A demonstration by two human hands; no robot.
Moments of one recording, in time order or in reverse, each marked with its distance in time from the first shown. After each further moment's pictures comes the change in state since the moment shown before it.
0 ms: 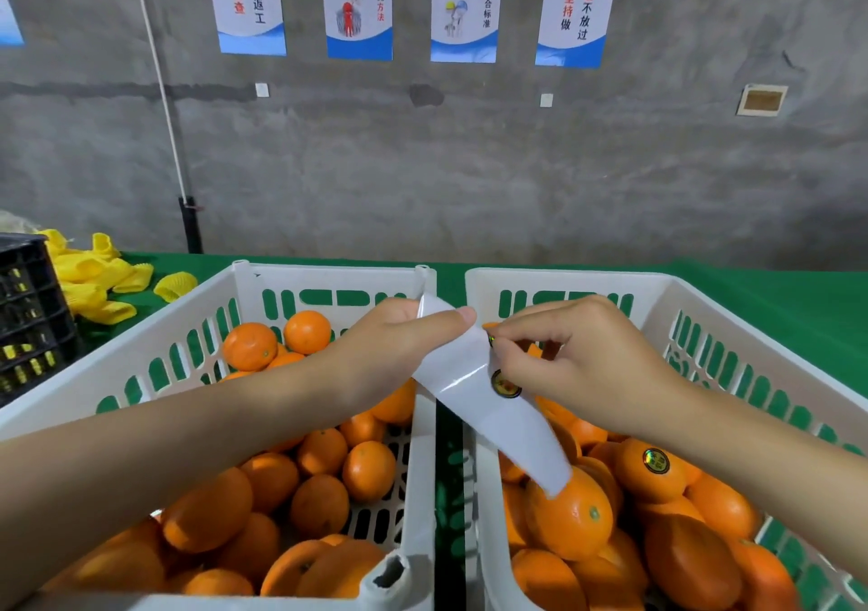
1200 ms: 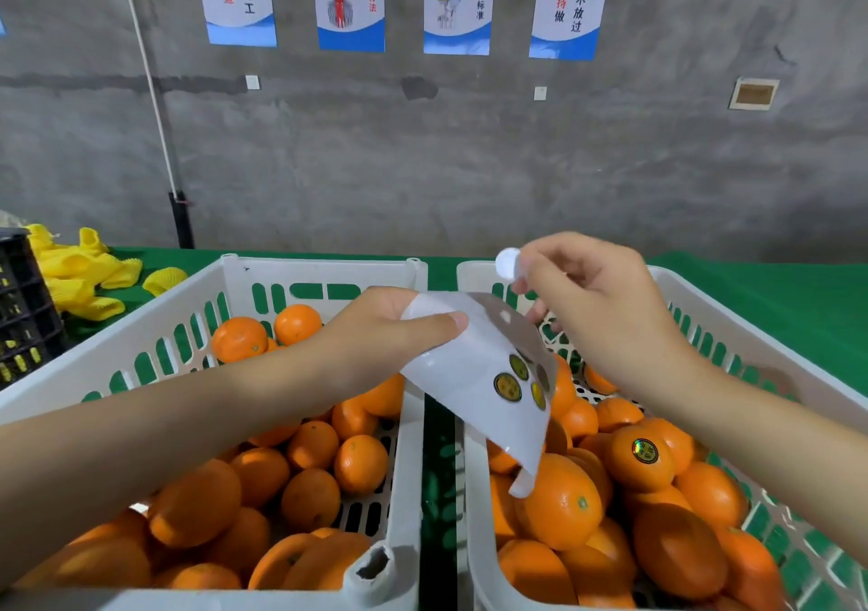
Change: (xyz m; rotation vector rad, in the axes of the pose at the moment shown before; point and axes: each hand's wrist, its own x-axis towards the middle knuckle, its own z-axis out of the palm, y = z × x) left_hand 0.002 -0.001 -0.002 0.022 -0.005 0.060; right_hand 0.011 0.003 -0.011 0.245 0.302 0.227
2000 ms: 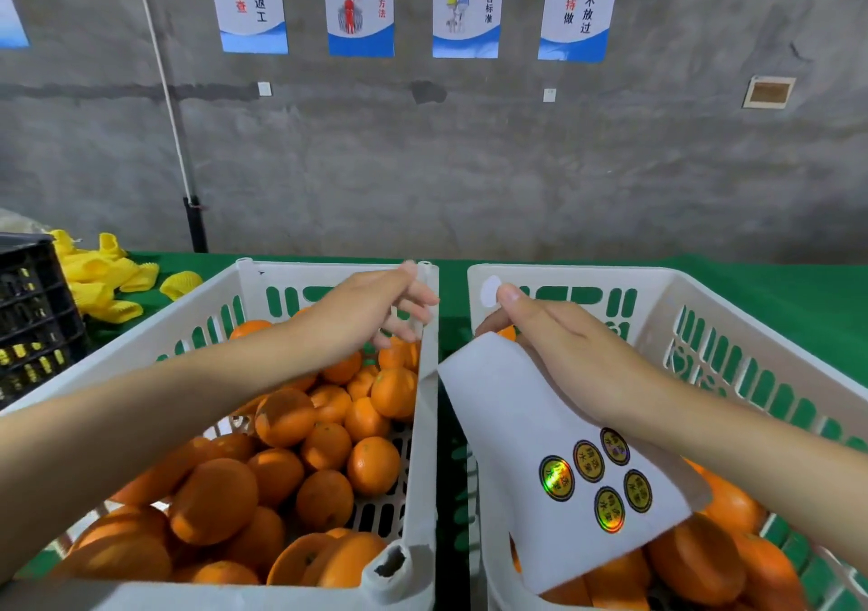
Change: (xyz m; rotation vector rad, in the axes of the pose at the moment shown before) left_hand 0.040 -0.029 -0.038 0.134 0.137 -0.063; right_hand -0.013 0.003 0.018 -0.018 -0.380 0.232
